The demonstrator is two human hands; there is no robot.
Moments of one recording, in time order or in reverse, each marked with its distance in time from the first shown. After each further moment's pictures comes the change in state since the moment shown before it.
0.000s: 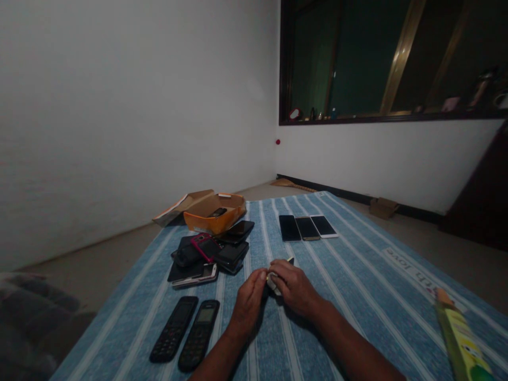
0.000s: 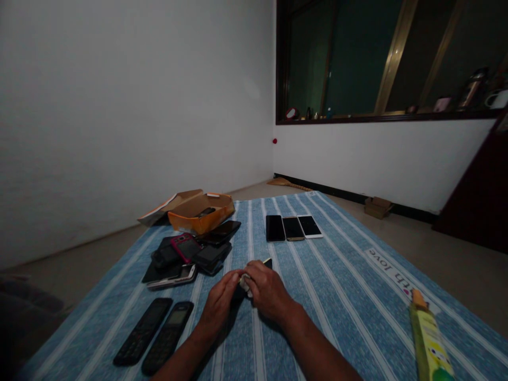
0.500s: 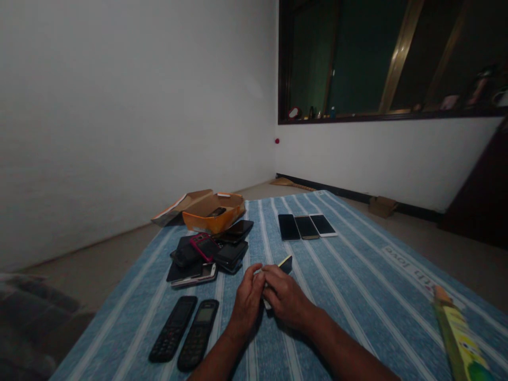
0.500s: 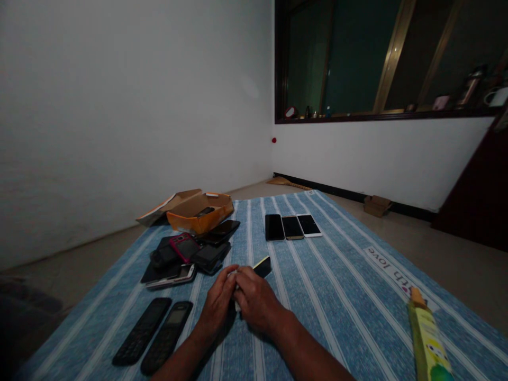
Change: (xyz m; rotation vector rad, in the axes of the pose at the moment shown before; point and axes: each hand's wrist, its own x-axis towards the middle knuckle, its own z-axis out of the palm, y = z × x) left_hand -0.004 -0.001 -0.001 -0.037 0.101 -0.088; right_hand -0.003 -0.014 0.017 0.127 -0.045 -0.009
